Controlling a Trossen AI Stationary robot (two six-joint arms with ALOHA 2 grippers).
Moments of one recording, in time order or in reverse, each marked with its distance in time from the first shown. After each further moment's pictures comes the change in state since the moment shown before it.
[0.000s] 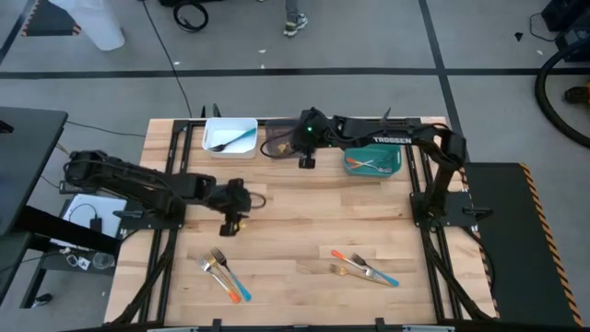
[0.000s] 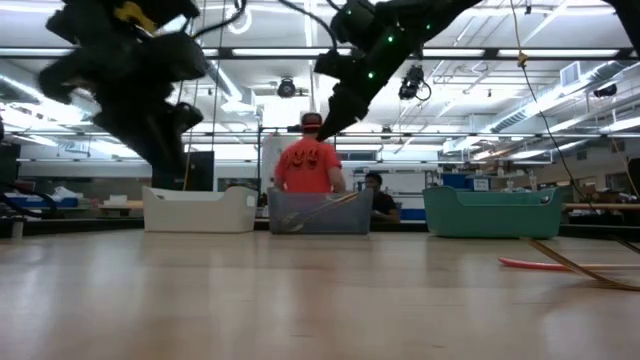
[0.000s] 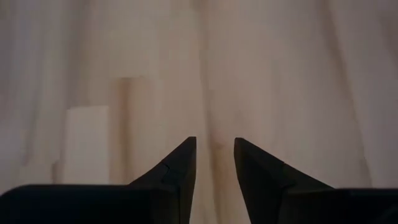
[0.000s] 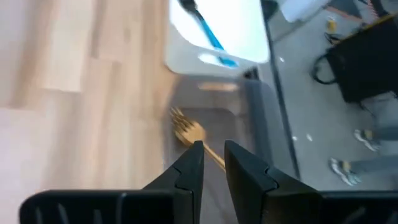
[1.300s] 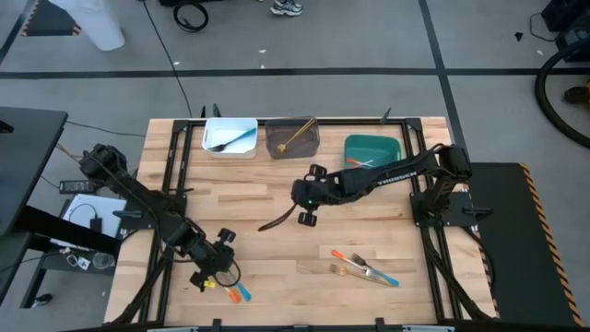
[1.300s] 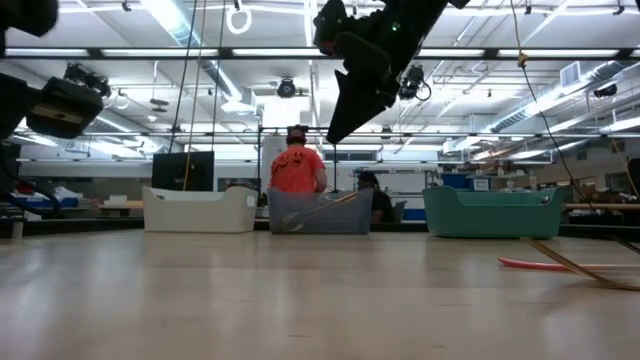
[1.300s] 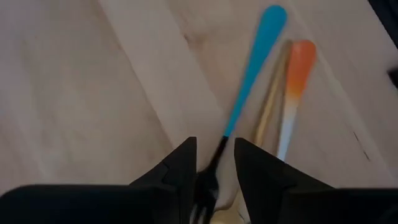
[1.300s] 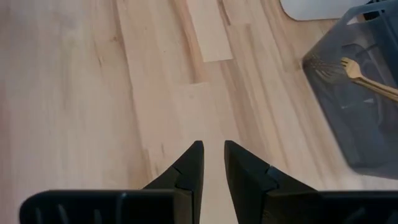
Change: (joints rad) left arm -0.607 0.140 0.000 0.058 -0.039 -0.232; right arm 0.426 -0.007 -0.080 -0.179 0.218 0.665
